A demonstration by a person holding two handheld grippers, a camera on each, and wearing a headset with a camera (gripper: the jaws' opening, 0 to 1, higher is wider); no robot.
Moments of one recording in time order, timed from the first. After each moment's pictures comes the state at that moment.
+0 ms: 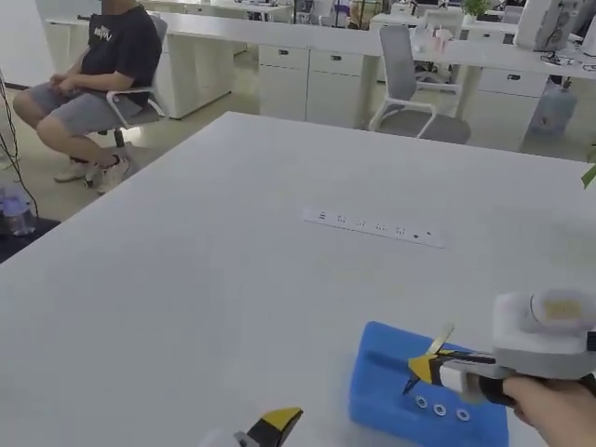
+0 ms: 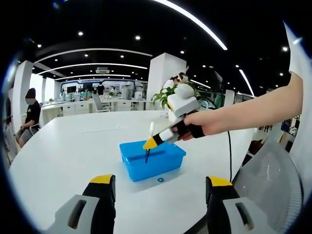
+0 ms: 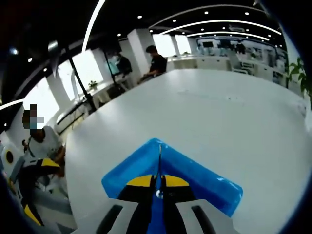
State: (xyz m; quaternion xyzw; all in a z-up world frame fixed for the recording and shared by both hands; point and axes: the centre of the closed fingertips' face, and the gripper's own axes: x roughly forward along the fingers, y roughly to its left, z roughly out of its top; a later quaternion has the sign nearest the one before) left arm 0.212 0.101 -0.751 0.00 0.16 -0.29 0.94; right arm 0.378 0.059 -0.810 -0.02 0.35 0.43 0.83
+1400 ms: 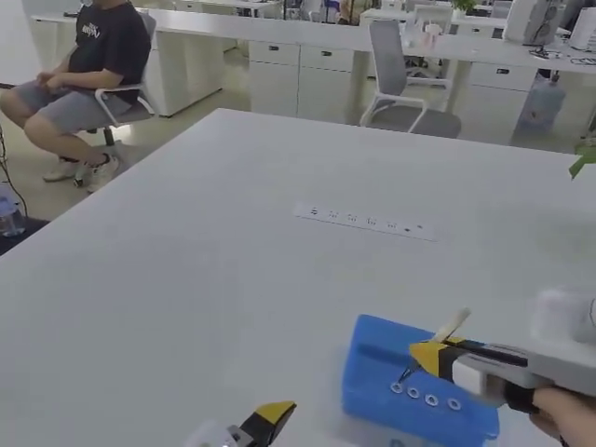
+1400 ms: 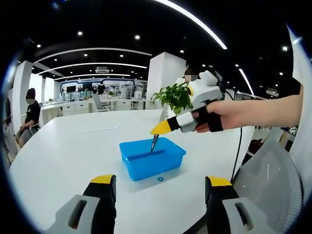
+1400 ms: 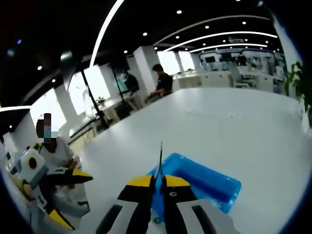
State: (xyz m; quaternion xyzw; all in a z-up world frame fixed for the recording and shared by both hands) left arm 0.212 0.101 -0.752 0.00 0.17 -0.29 0.94; right arm 0.329 0.053 -0.744 0.03 0.28 0.45 0.85
